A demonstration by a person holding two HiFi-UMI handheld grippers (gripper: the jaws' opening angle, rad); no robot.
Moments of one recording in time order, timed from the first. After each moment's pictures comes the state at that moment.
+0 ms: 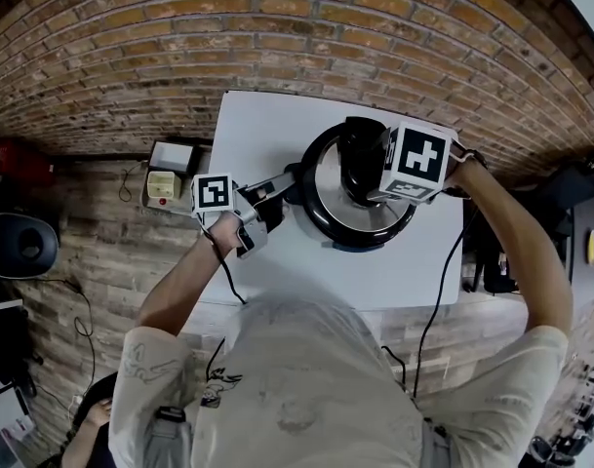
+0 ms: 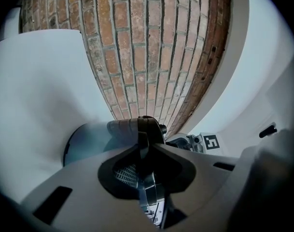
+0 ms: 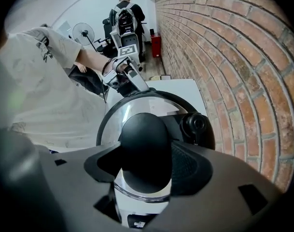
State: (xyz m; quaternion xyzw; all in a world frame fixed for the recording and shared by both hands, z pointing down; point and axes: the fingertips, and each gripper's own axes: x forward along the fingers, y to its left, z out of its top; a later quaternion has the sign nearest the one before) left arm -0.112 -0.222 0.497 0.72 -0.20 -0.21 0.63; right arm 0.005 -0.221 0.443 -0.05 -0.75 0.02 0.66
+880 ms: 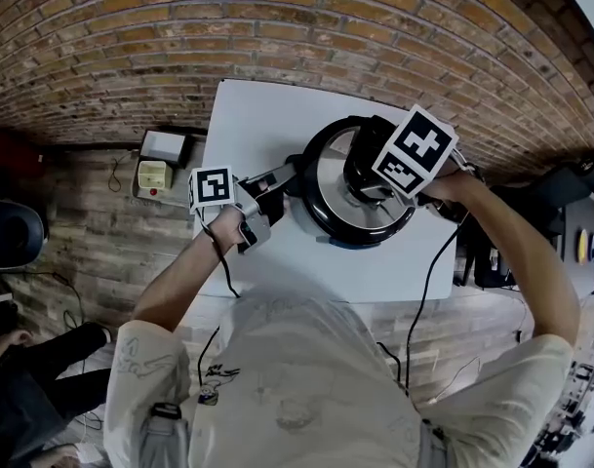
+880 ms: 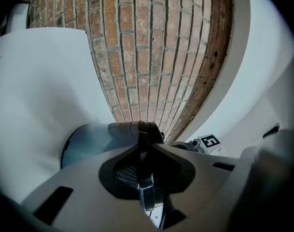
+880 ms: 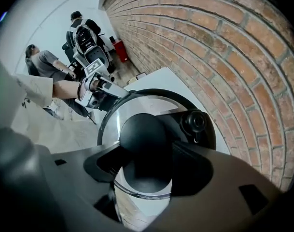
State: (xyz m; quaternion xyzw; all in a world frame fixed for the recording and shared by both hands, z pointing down) left arm -0.111 -0.223 0.496 0.70 -0.21 -0.23 0.64; right arm 0.008 -0.226 0.442 0.12 -0.73 0.17 0.65
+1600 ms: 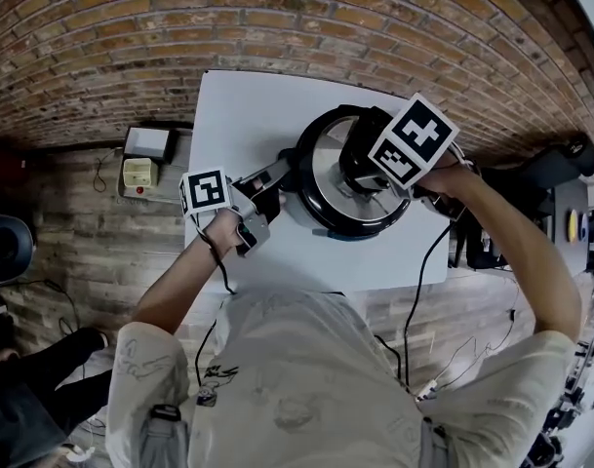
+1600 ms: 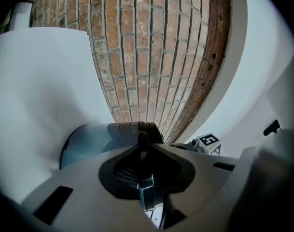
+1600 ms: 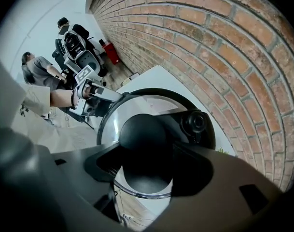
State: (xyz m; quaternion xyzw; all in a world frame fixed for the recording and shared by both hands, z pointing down) left arm -0.112 -0.219 0.499 0.69 -0.22 -0.24 0.64; right arm 0.008 -0.227 0.443 0.16 -0.71 0.21 0.65
